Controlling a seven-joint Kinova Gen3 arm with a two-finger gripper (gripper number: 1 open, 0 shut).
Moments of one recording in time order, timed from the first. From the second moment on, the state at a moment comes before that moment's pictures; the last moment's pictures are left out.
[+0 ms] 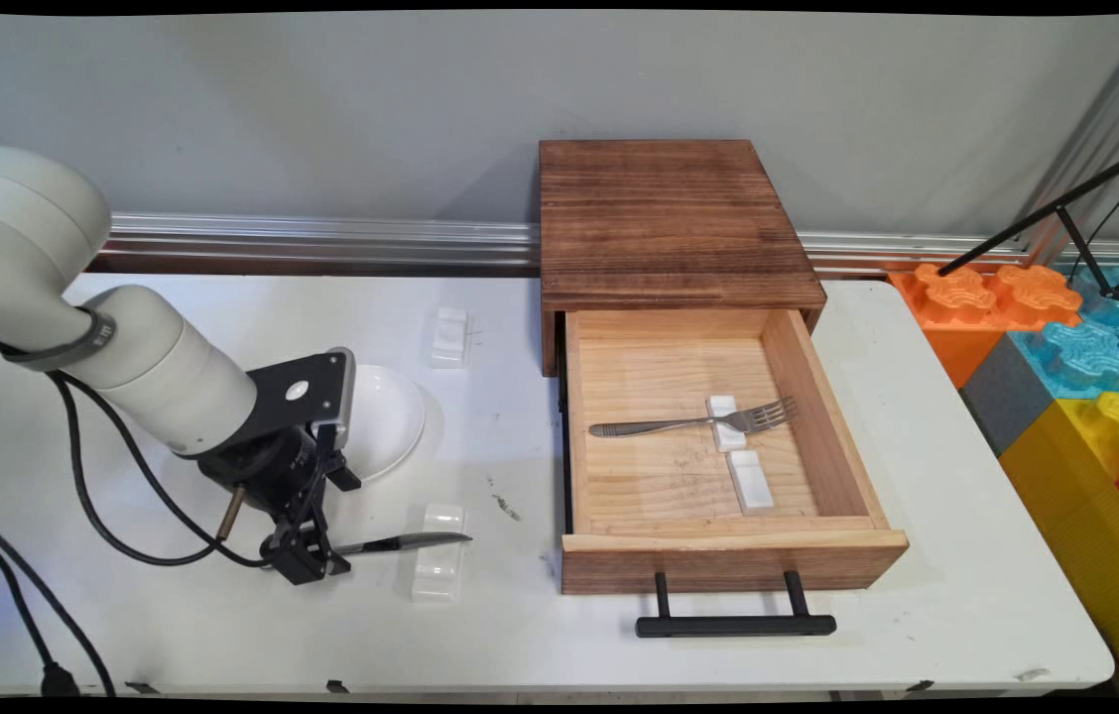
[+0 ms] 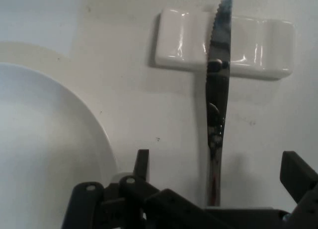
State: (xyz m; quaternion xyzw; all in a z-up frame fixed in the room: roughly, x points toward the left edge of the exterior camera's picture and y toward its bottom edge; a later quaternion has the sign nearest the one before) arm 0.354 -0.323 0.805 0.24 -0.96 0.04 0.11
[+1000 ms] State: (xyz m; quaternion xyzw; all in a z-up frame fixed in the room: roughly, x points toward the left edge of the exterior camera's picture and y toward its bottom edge) arm 0.352 -0.321 0.784 0.23 -0.97 0.04 0.12
